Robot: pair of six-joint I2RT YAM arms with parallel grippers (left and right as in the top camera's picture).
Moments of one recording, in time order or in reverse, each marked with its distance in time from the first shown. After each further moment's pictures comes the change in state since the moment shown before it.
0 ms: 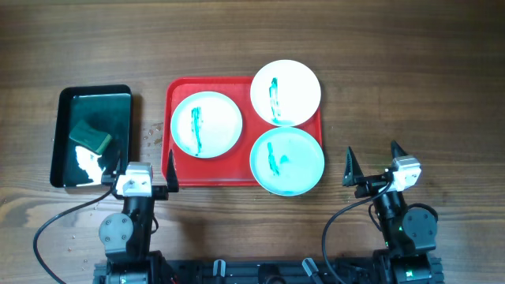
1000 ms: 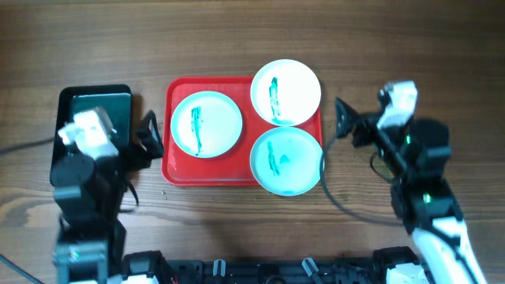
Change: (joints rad) left arm 0.000 0.656 0.771 -0.428 0.001 -0.386; right arm 0.000 0.887 0.635 -0.049 -0.174 0.053
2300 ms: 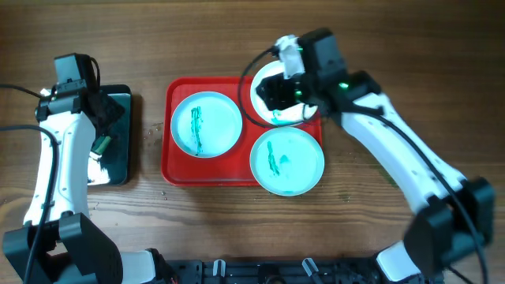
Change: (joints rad) left arm 0.146 0.889 0.443 -0.398 -0.359 -0.371; right arm 0.354 0.820 0.790 -0.578 -0.075 0.011
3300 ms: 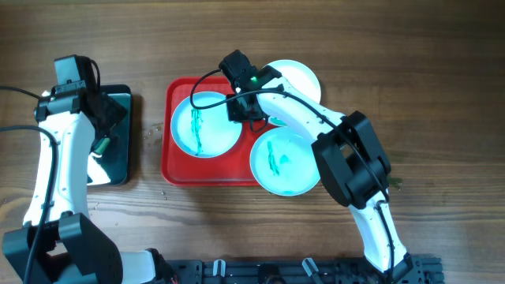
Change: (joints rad) left arm 0.002 0.000 0.000 -0.028 0.023 0.003; right arm 0.186 0.541 0.359 -0.171 0.240 0.341
